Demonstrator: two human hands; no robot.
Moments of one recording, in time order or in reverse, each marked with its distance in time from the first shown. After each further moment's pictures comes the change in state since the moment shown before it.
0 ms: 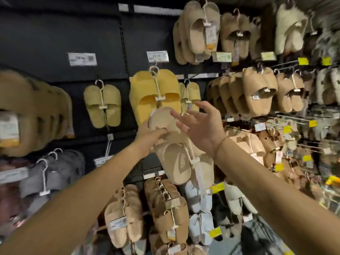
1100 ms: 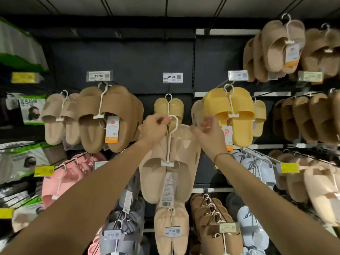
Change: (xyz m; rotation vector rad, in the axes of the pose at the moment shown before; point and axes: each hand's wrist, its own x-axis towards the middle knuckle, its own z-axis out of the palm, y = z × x) left_hand 0.013 0.054 -0.222 0.528 0.339 0.420; right_hand 0.077 0.146 0.117 -1.093 0.064 -0.449
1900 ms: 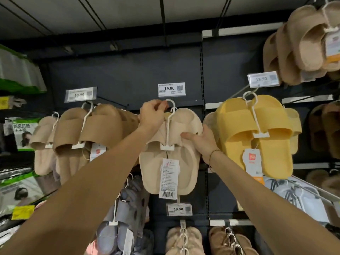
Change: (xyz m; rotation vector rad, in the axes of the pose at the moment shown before) left_hand 0.168 -0.019 0.034 -0.028 0.175 0.025; right_hand 0.170 0.073 0.079 0.343 -0.177 0.177
